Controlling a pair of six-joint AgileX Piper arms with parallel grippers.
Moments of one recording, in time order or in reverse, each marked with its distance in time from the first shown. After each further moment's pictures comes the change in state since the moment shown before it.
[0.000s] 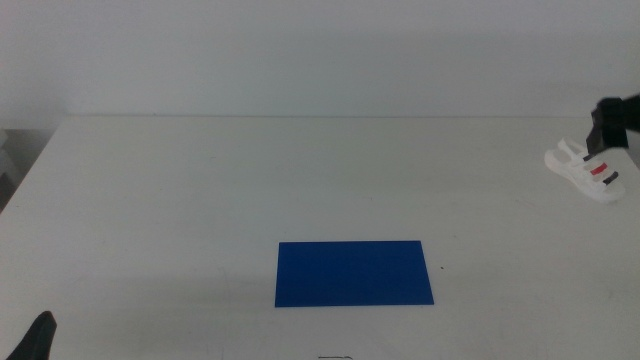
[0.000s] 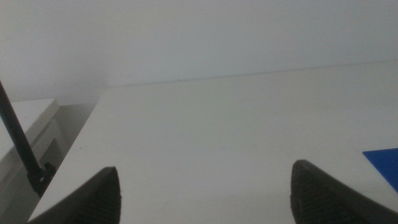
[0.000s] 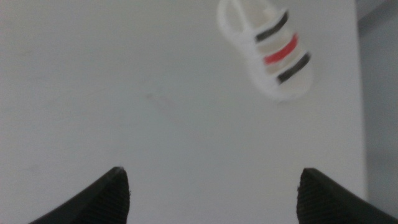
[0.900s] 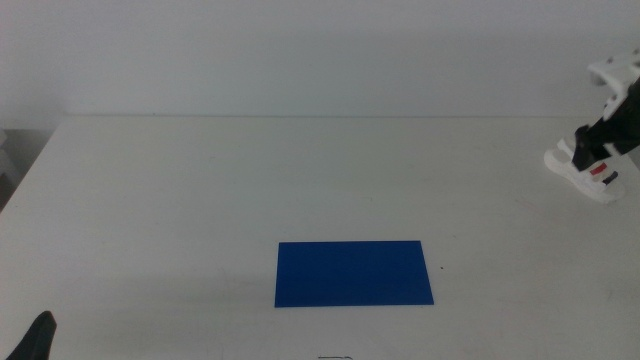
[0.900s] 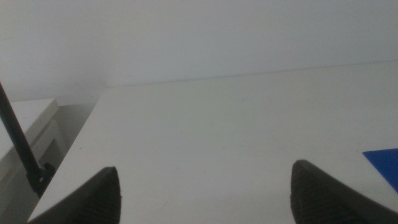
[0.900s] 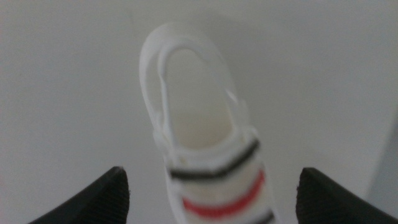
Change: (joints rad) left arm 0.000 0.000 0.000 0.000 0.000 0.000; right arm -0.148 0.718 -0.731 0.076 0.228 -0.554
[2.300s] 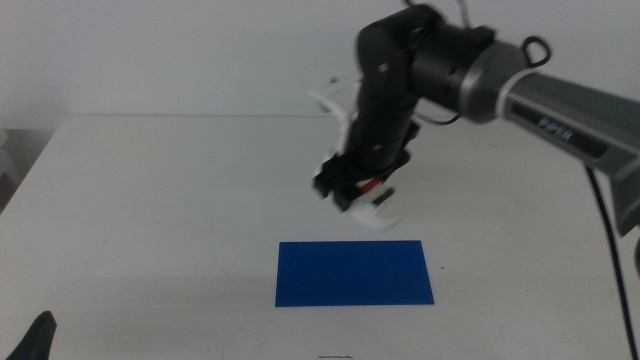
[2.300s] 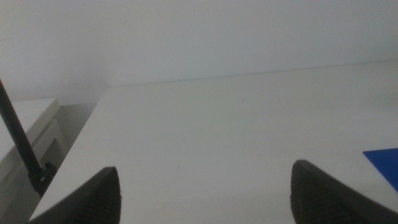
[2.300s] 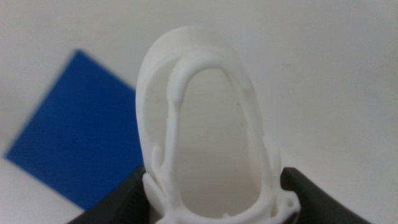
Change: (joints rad) left arm 0.000 0.000 0.000 0.000 0.000 0.000; right arm 0.815 -0.190 0.124 -0.106 0.083 0.520
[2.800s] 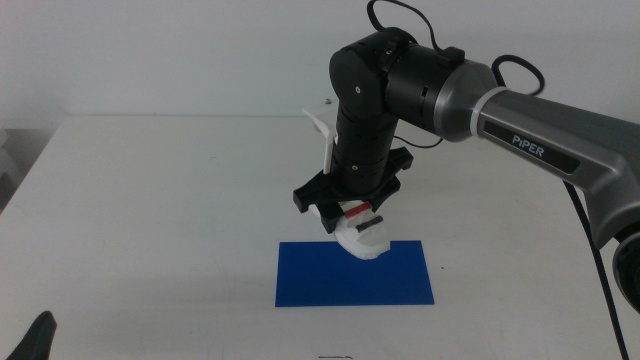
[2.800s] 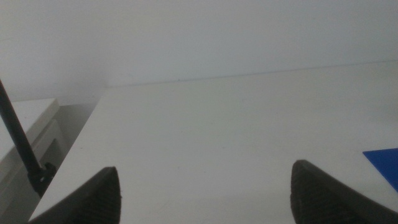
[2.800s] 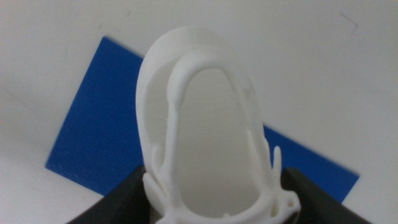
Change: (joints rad) left arm 0.000 0.000 0.000 0.000 0.000 0.000; right arm 0.050 0.029 0.004 0.013 0.045 0.233
